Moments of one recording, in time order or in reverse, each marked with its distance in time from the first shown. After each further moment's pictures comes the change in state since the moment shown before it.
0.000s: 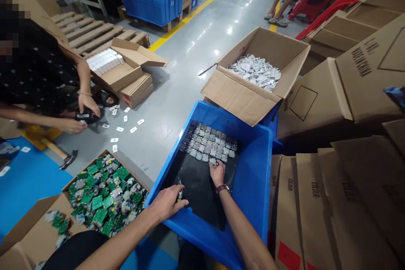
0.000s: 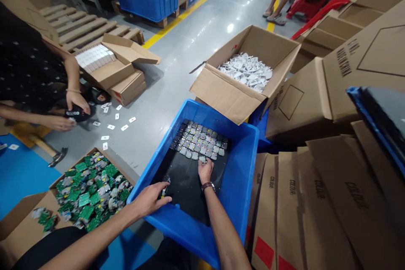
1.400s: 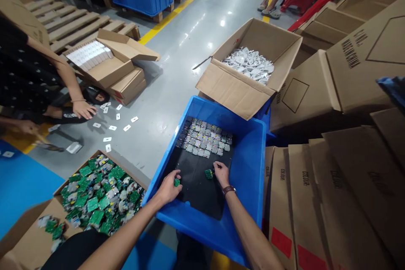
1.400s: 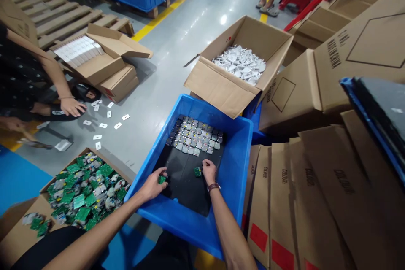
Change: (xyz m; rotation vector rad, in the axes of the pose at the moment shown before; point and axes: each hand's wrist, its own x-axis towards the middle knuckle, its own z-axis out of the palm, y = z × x) left_hand 0.047 -0.031 0.033 -0.303 0.237 -0.127; right_hand -0.006 0.026 -0.035 0.241 -0.114 0.255
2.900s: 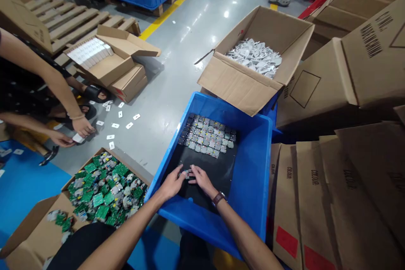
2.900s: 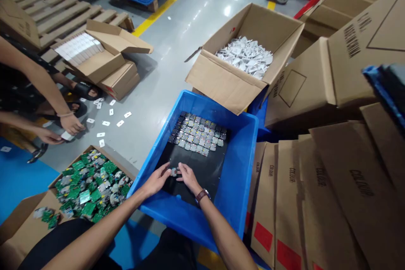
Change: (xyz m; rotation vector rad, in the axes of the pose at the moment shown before) left_hand -0.001 0.019 0.000 -0.091 0.006 -0.019; right_hand -0.085 -0.022 0.062 0.324 -0.574 0.045
